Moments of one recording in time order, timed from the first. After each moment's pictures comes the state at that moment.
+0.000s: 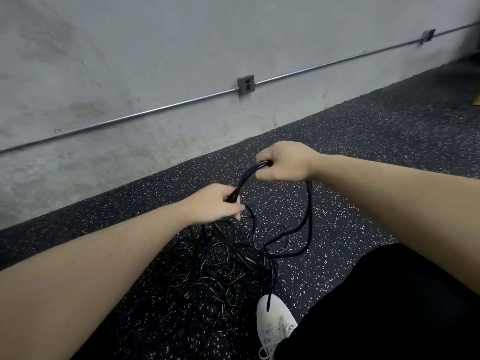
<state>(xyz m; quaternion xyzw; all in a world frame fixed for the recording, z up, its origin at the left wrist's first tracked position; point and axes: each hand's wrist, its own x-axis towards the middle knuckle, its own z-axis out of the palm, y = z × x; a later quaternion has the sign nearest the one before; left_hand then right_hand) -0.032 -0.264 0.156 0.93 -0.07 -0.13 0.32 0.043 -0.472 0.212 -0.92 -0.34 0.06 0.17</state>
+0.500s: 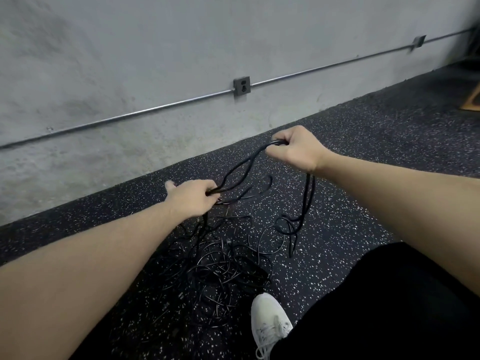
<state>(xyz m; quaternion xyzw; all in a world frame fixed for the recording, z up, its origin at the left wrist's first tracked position) -0.018 -0.246 0.146 0.99 0.05 -0.05 0.08 0.052 -0.496 0.211 -0.85 -0.26 0.05 0.46</state>
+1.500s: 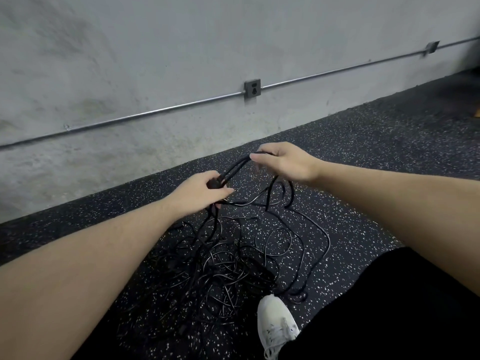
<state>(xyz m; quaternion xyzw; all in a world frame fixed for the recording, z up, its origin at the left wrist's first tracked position) -0.039 -0.228 0.162 0.93 0.00 -0.02 0.37 0.034 -0.460 0.209 -0.85 -0.33 0.10 0.40</state>
